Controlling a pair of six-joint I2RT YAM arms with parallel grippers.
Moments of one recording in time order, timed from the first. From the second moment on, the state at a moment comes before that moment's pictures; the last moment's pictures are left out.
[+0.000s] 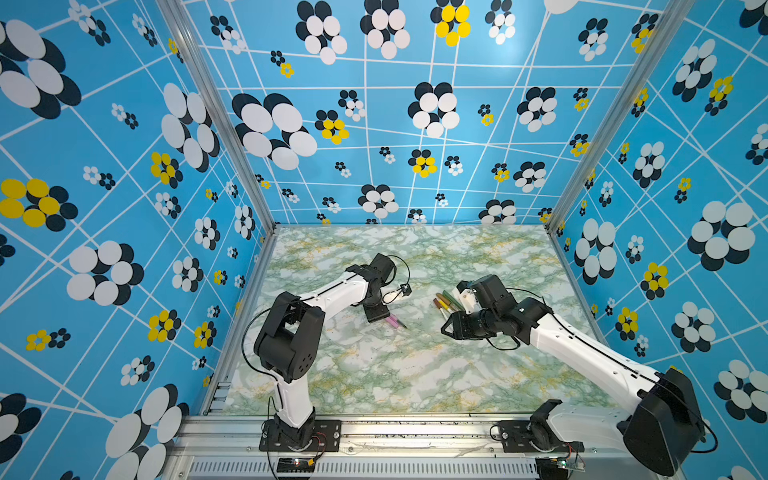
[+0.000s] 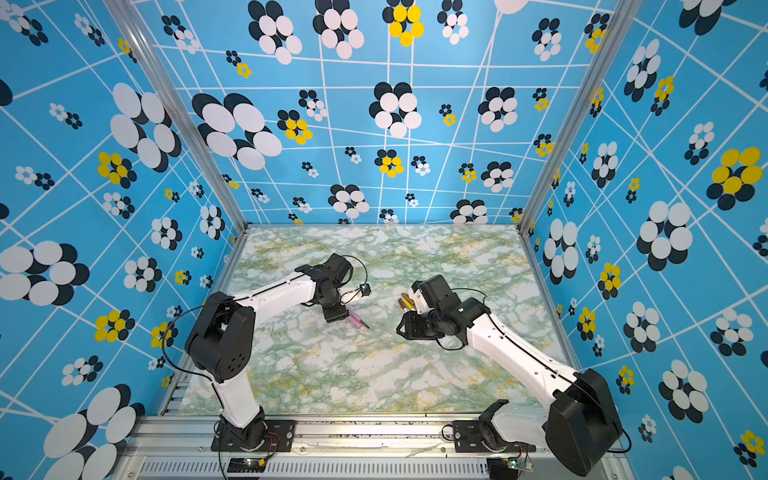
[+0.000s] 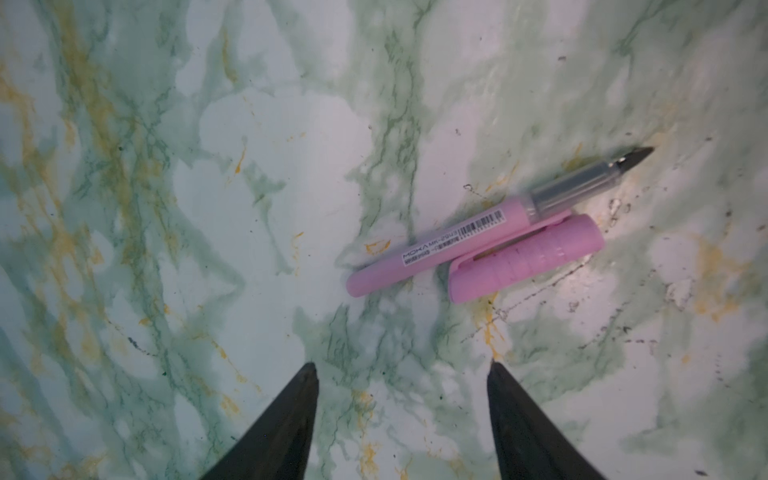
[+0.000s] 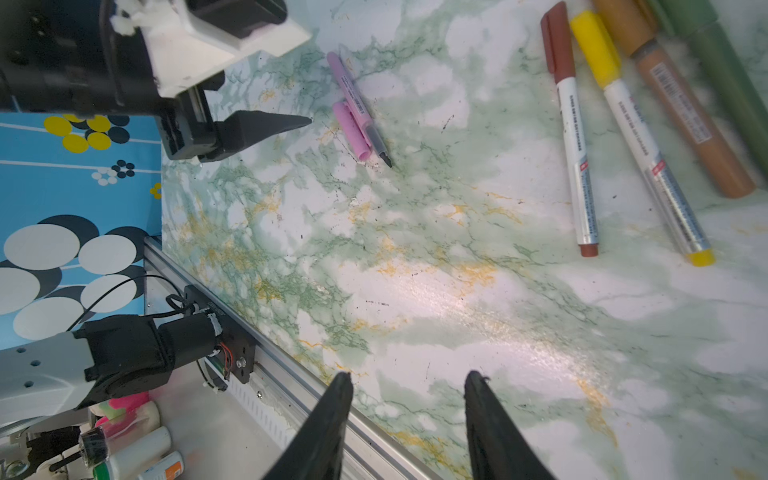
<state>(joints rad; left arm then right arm) -0.51 1.84 1.28 -0.74 -0.04 0.75 0.60 1.26 0.92 -0.68 -0.33 0.51</state>
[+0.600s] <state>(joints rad) -0.56 1.95 1.32 -0.68 -0.13 0.76 0.59 1.26 0.91 -0.66 -0.33 0.51</state>
